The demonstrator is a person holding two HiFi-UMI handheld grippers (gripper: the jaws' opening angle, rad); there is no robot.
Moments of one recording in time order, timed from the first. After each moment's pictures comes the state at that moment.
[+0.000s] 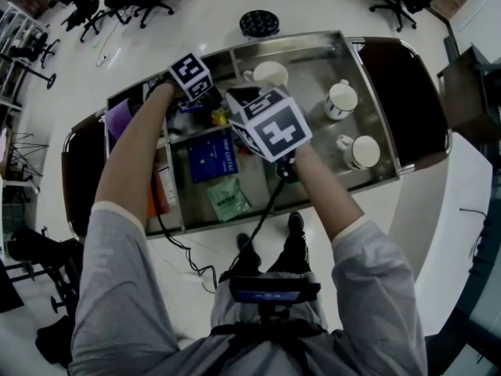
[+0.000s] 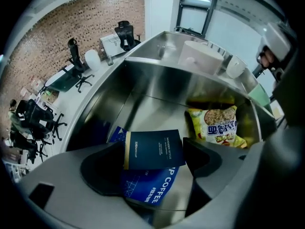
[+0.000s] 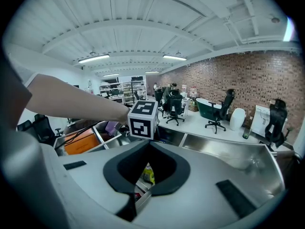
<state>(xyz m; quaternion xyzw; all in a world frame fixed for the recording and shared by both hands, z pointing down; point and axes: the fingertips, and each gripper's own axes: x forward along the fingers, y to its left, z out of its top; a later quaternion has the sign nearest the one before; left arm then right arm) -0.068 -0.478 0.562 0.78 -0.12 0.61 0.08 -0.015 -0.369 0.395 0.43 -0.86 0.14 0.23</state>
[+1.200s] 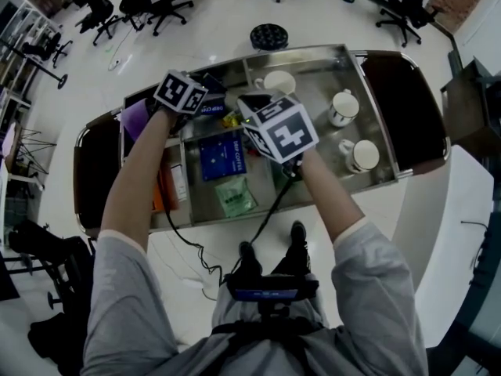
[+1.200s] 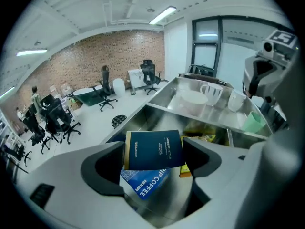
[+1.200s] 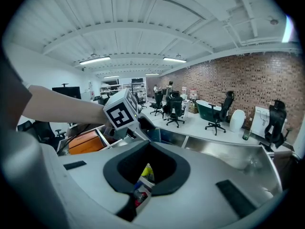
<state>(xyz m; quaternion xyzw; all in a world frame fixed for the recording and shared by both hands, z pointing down) -0.078 -0.469 0.477 0.86 -0.26 0.42 0.07 -0.020 -0.352 0.378 0.43 -0.87 0.13 0.21</state>
